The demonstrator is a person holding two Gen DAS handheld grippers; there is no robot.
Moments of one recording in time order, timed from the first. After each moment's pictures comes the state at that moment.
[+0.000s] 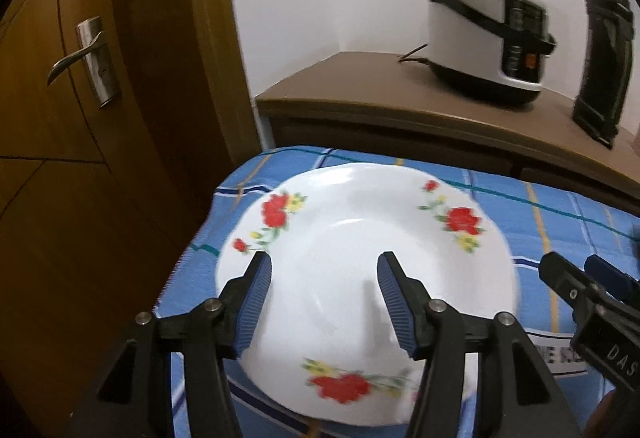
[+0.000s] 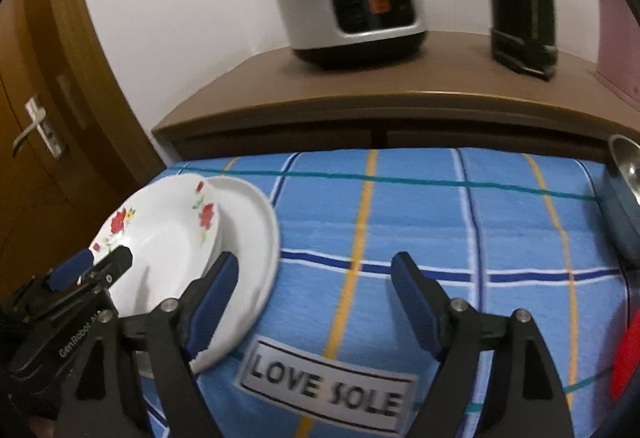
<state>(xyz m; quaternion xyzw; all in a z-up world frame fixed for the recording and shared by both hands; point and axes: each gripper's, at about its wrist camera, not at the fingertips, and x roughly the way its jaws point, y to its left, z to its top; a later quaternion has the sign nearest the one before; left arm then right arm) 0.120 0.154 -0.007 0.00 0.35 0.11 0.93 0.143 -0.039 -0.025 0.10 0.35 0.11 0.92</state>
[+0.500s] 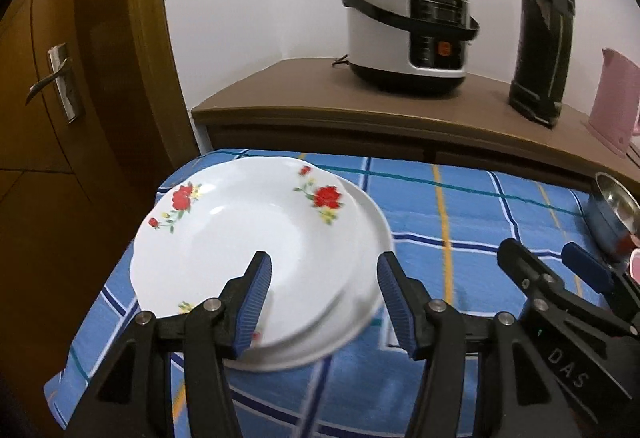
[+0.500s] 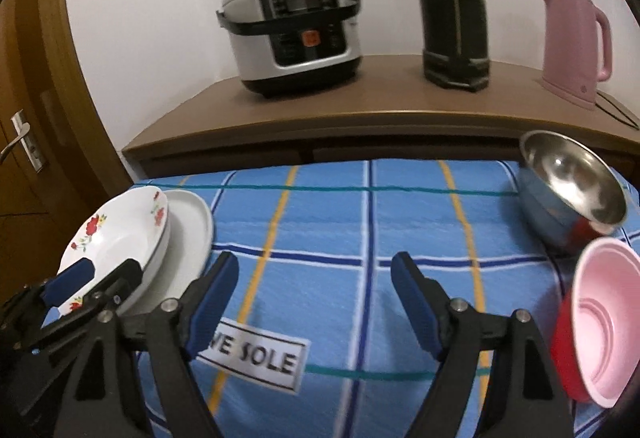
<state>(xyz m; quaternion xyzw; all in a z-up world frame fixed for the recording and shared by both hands) 0.093 0.072 -0.003 0.01 0.34 0.06 0.94 0.107 -0.080 -0.018 0.08 0.32 0.04 0.94</state>
